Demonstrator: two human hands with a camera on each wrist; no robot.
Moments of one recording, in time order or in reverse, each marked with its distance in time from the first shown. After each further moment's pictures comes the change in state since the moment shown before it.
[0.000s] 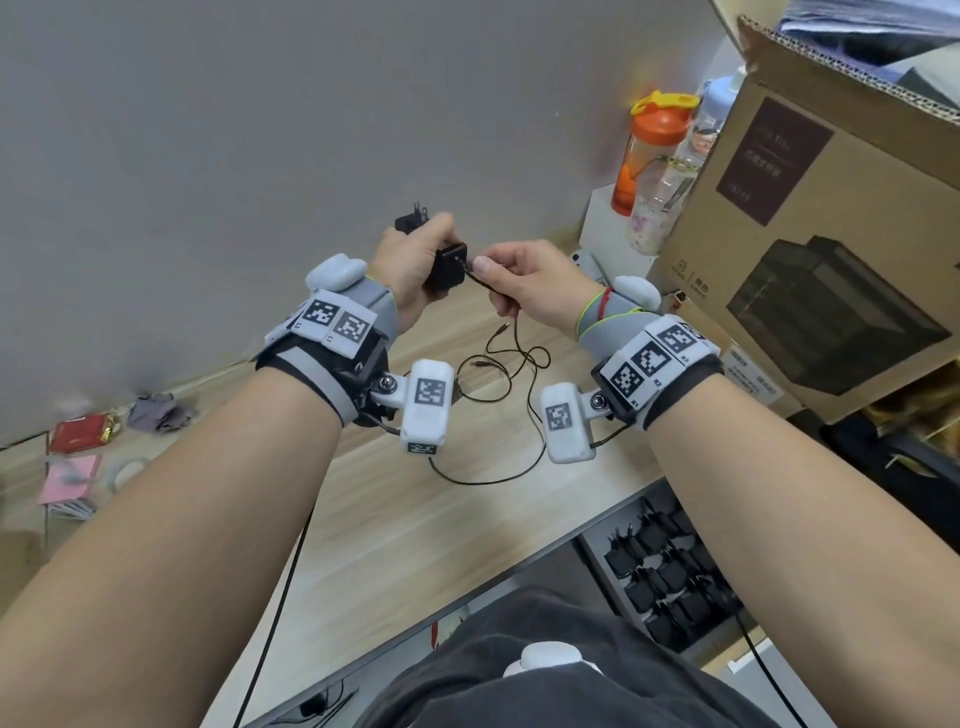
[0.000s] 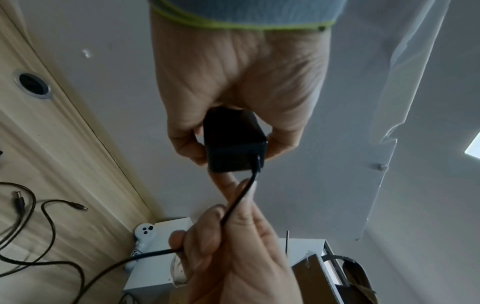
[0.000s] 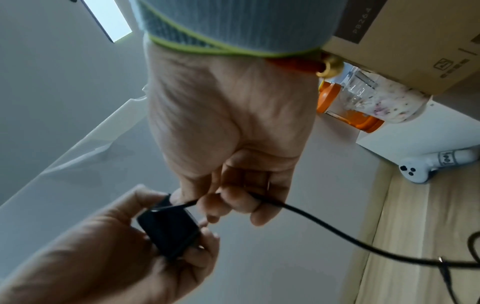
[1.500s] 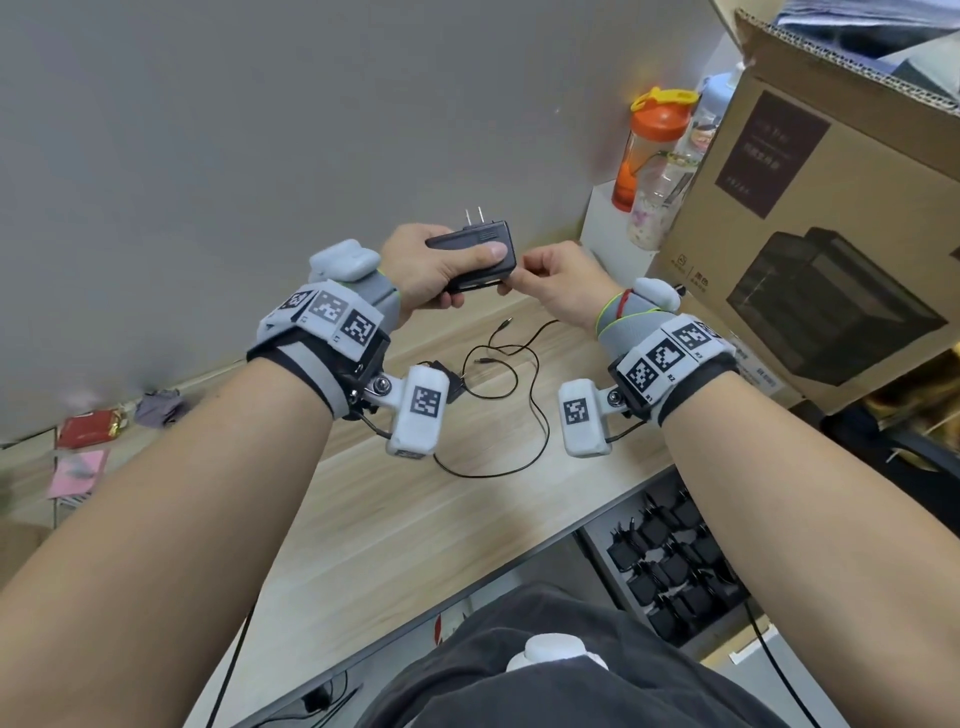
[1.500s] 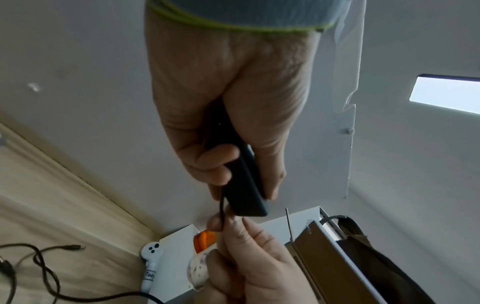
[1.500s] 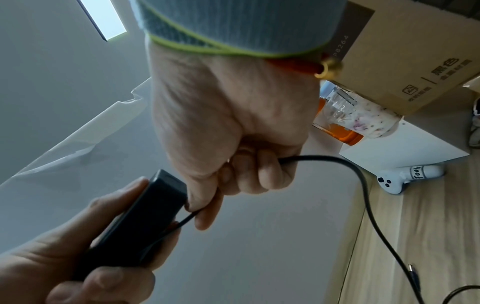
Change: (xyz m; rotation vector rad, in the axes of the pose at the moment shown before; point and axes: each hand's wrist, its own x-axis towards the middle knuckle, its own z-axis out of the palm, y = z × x) left_hand -0.024 0.004 -0.010 0.365 -0.168 0.086; right_hand -0.017 0.011 -0.018 -0.253 0.110 0.060
